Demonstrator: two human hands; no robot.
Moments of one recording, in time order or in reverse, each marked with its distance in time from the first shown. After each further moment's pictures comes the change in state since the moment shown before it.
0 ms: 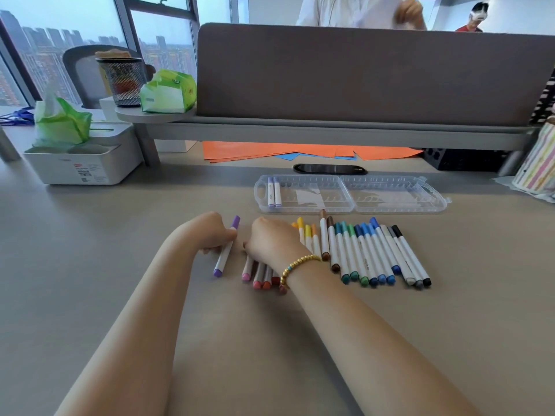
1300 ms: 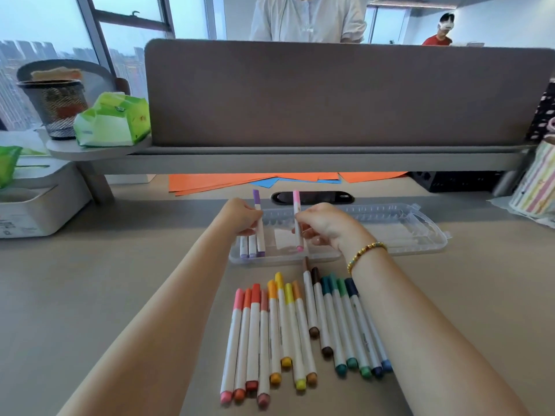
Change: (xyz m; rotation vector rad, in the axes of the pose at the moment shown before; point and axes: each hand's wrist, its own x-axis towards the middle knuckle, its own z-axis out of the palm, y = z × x) left_hand 0.123 0.115 -0.025 -0.614 0.091 0.078; right_hand 0.100 0.139 -0.065 0.944 0.050 0.282
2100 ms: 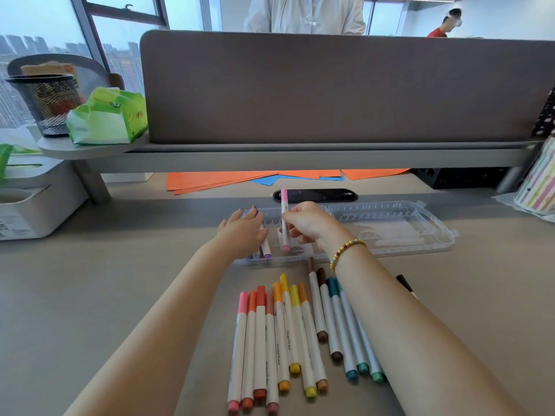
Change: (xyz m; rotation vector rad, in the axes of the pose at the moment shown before) left_hand 0.006 -0.033 0.015 0.839 -0.086 0.347; right_hand 0.014 -0.006 0.029 -0.128 0.032 -0.071
